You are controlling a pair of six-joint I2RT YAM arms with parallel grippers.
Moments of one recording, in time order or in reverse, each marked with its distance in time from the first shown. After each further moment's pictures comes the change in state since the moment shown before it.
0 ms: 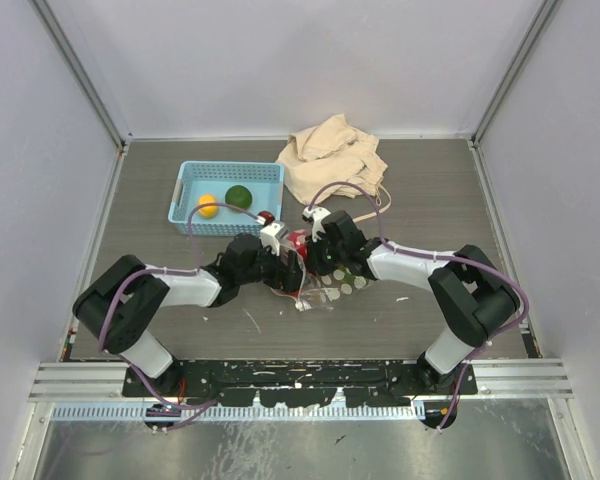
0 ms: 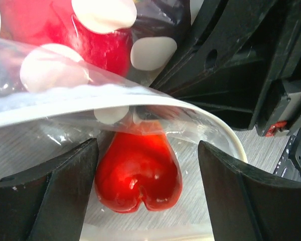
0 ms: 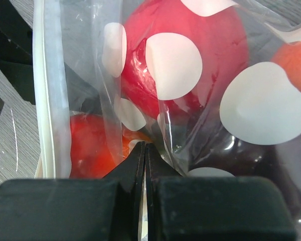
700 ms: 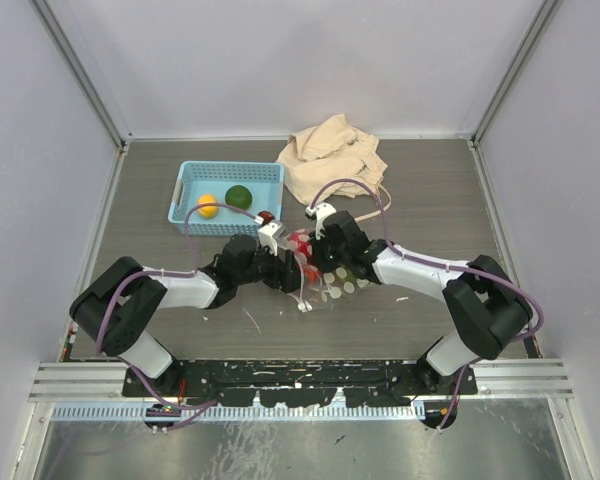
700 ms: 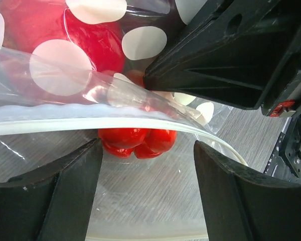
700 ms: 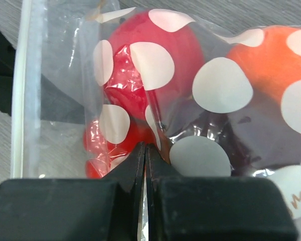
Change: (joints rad) left arm 0.010 -0.029 -0.025 0.029 0.031 -0.010; right arm 0.039 -0.091 -0.011 -0.039 0.187 -0.039
